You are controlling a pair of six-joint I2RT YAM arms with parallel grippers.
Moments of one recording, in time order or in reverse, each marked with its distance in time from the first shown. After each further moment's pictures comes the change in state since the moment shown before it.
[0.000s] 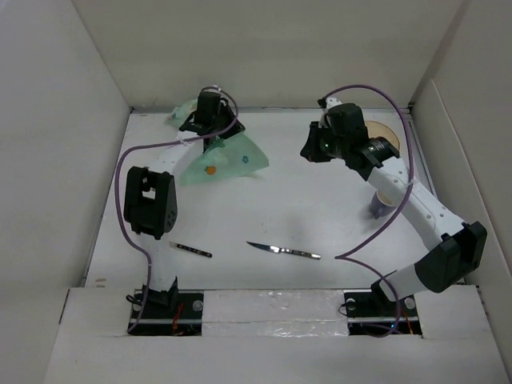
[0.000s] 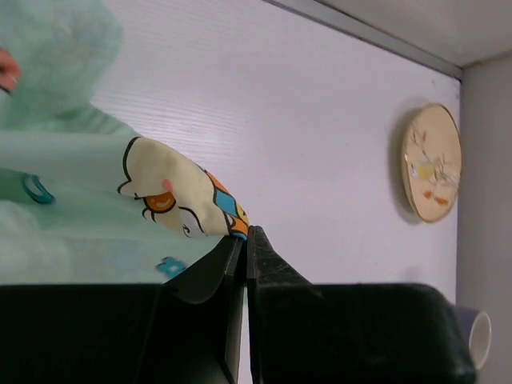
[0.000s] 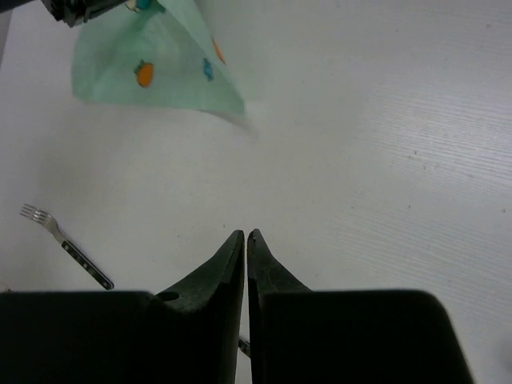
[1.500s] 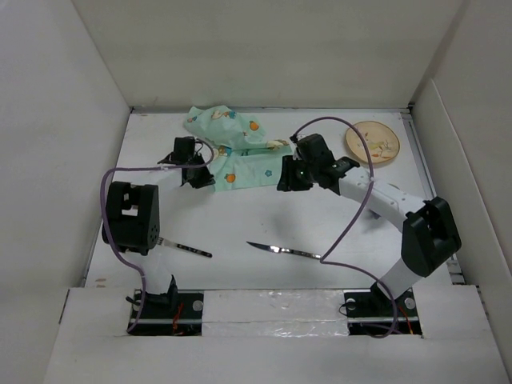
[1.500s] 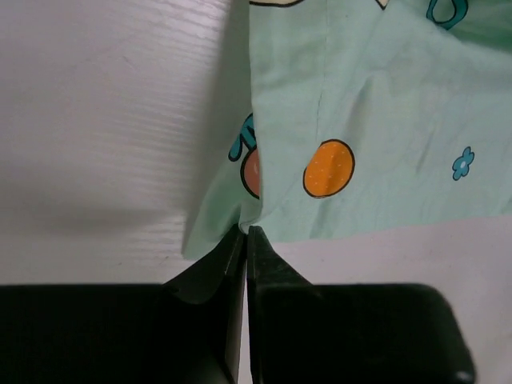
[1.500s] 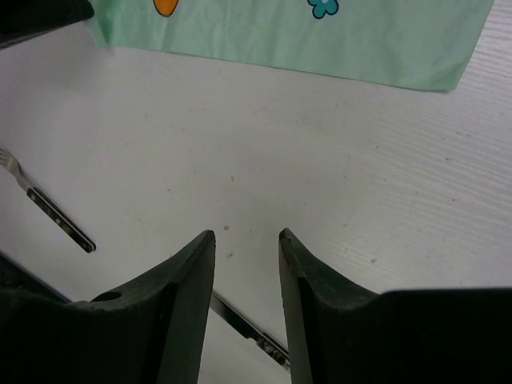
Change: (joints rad) left arm 0.116 -0.238 -0.574 -0.033 -0.005 0.114; right arm 0.109 0.150 -0.239 0.177 -0.075 0.099
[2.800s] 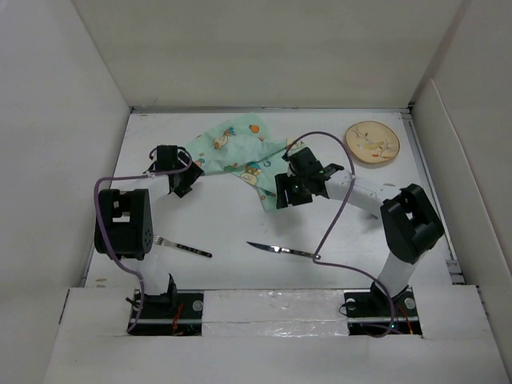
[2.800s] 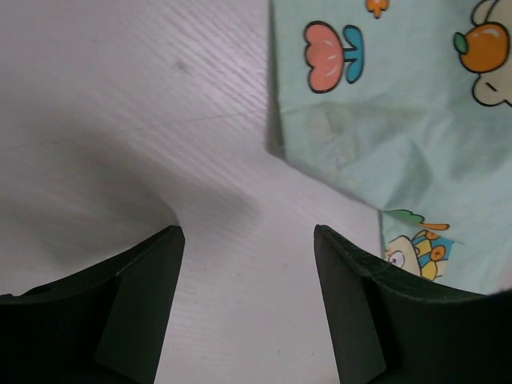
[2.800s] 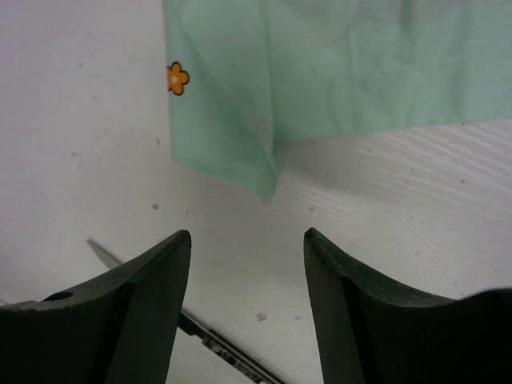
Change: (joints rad) left arm 0.124 -0.068 -0.152 0.127 -0.104 -0.278; right arm 0.017 0.106 -0.060 -0.022 -0.003 -0.095
